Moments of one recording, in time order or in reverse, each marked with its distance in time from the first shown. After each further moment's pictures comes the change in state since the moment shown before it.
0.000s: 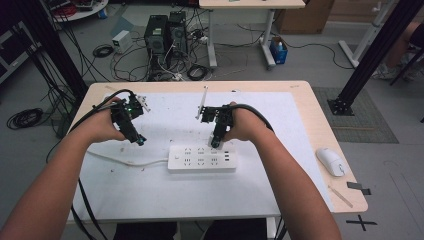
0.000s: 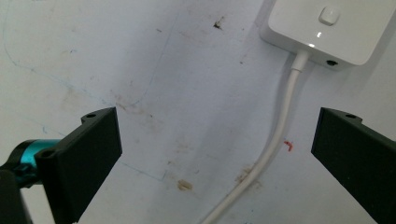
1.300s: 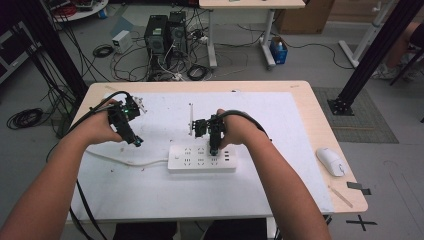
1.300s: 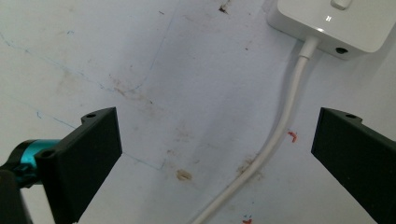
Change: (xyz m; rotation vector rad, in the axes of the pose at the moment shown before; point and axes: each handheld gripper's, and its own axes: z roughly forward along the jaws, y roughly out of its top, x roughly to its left) left arm 0.002 -0.009 0.003 0.017 -0.006 -0.022; right arm 0.013 0.015 0.029 0.130 -0.048 -0.196
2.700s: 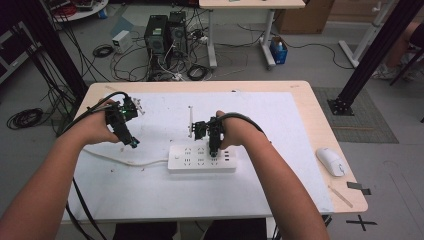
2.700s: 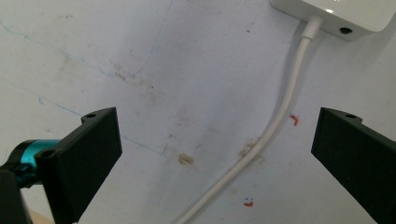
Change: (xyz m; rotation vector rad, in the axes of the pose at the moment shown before) left arm 0.000 -0.005 -0.004 0.046 0.010 0.009; right arm 0.004 0.002 0.006 0.004 -0.026 -0.025
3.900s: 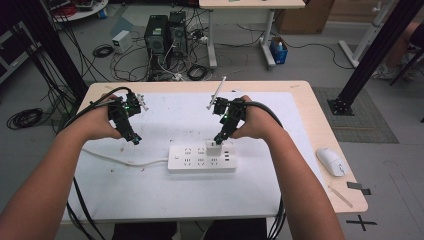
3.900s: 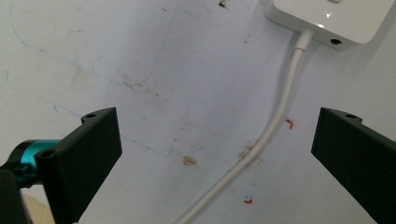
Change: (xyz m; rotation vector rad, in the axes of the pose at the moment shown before) left arm -0.003 0.015 -0.012 0.005 0.012 0.012; right arm -0.011 -0.058 -0.060 -0.347 -0.003 0.253
